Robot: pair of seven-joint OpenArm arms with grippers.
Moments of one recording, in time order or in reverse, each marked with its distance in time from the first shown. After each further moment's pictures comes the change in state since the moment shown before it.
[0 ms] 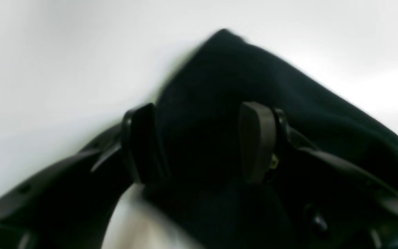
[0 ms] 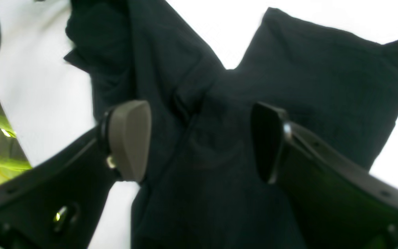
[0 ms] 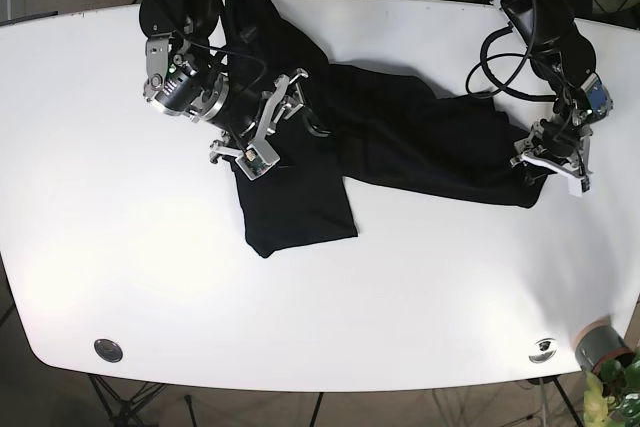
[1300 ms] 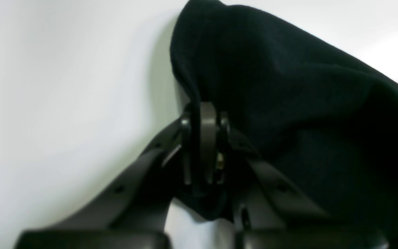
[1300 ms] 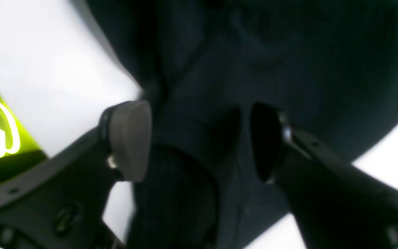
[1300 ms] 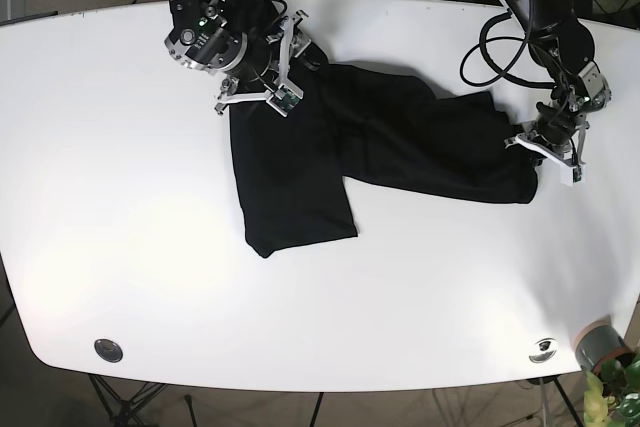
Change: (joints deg) left arm 3.8 -0.4 0.4 3.8 -0.2 -3.9 1.4; right arm -9.8 1.3 -8.4 3.1 -21.8 0.2 -1.7
